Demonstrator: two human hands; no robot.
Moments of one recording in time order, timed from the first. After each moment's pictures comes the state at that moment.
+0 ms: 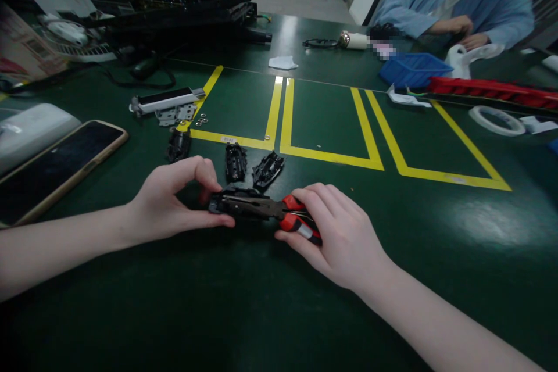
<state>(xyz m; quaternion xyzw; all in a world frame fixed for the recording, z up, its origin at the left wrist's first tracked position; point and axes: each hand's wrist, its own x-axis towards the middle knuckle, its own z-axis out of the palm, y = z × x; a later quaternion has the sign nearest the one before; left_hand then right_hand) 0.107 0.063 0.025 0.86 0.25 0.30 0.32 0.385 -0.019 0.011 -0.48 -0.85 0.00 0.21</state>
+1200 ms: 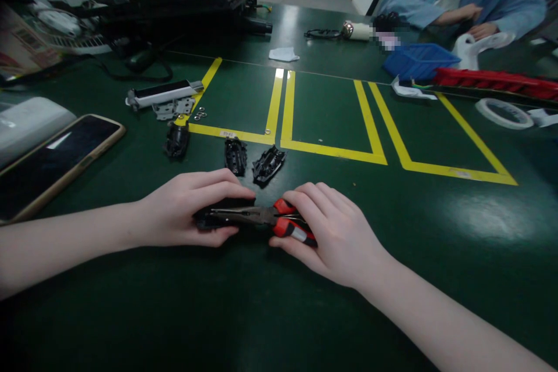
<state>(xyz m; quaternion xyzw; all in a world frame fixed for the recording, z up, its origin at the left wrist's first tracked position) 0.113 0.058 0.024 0.94 0.16 0.18 0.25 0.378 -0.017 0.015 -0.43 -0.88 0.01 0.20</state>
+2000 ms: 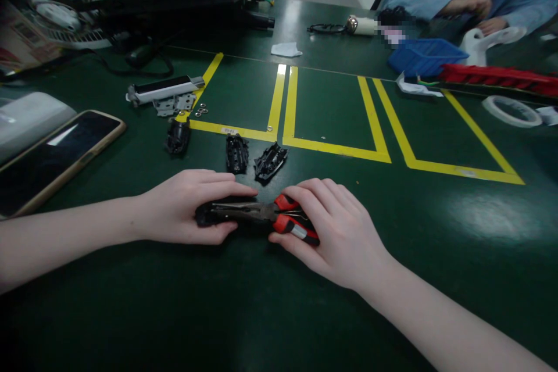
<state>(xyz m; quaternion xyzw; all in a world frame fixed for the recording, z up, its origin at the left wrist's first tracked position) 0.115 0.062 0.026 0.93 0.18 0.14 0.29 0.373 -0.018 0.019 -0.45 -0.87 -0.01 0.20</state>
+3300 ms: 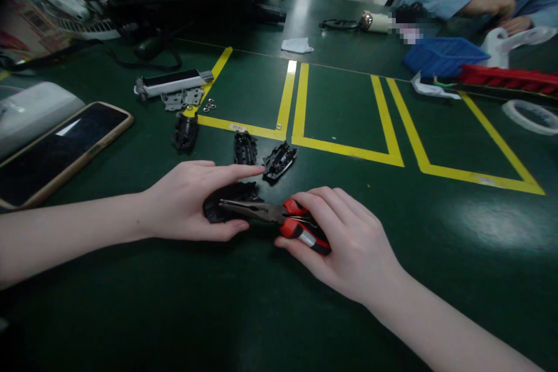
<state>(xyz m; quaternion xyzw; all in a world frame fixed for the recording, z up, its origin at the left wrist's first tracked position) 0.112 0.058 0.022 0.93 0.24 0.20 0.21 0.375 -0.025 0.012 -0.46 -0.86 0.02 0.22</state>
